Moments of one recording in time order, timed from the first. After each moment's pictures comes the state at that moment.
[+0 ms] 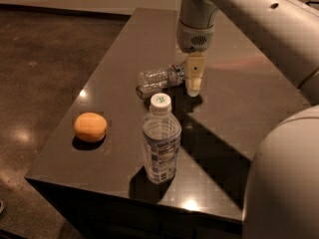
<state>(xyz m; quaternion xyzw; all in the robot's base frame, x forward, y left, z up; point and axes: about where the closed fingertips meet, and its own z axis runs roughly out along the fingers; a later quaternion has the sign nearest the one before) 0.627 -0.097 0.877 -0.73 0.68 -0.01 0.06</state>
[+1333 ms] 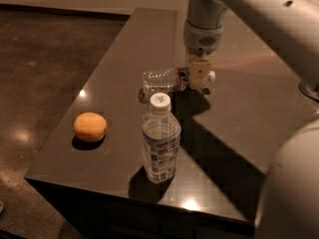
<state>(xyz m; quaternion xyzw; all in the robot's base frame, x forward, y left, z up) 0.610 -0.109 0.881 -0.73 0.68 -0.01 0.05</state>
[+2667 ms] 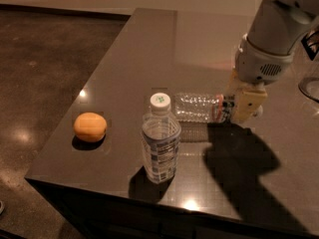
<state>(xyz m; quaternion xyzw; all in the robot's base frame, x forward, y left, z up) 0.477 -0.183 0.894 -0.68 0.73 0.03 0.06</state>
